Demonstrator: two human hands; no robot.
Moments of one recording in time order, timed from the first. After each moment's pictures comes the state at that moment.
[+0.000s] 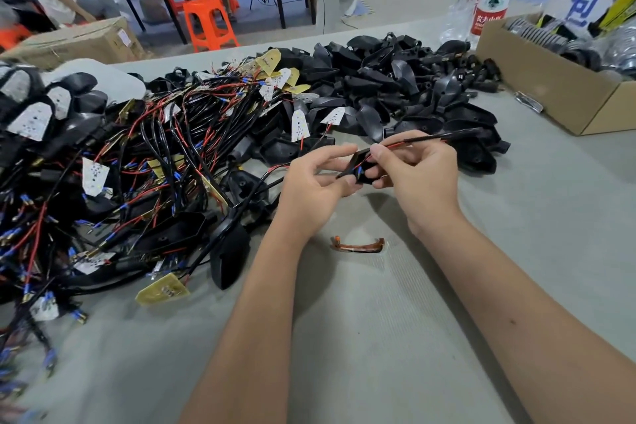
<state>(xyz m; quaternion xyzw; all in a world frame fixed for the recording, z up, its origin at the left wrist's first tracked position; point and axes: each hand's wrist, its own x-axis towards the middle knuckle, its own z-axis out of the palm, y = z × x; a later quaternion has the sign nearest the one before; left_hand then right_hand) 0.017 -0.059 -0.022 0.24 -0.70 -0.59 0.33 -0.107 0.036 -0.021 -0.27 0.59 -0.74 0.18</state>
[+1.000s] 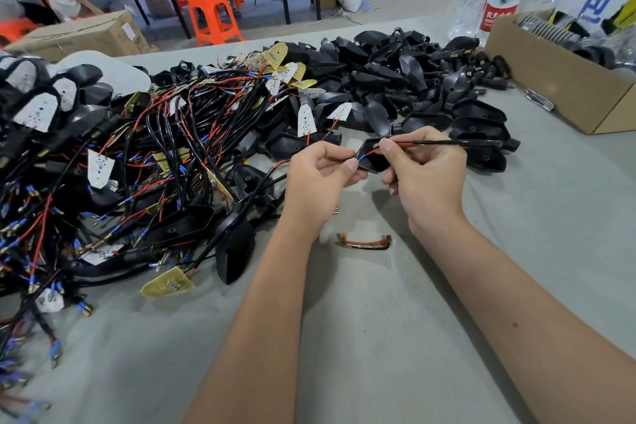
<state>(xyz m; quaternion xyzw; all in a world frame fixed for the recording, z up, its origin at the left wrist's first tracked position) 0.012 -0.063 -0.030 0.26 -0.64 -0.62 0.38 -0.101 0.030 -0.026 -0.25 0.59 -0.75 0.13</state>
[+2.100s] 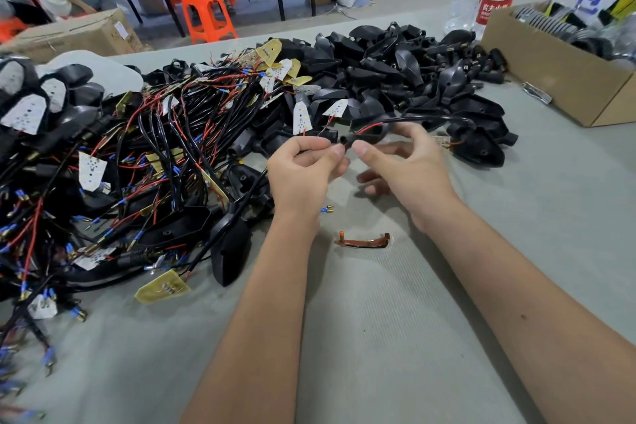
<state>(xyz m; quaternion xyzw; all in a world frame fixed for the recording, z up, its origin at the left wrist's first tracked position) 0.010 -0.061 -0.021 0.33 -0.52 -0.65 0.44 -0.102 0.030 -0.016 -0.24 0.61 -0.70 0.29</state>
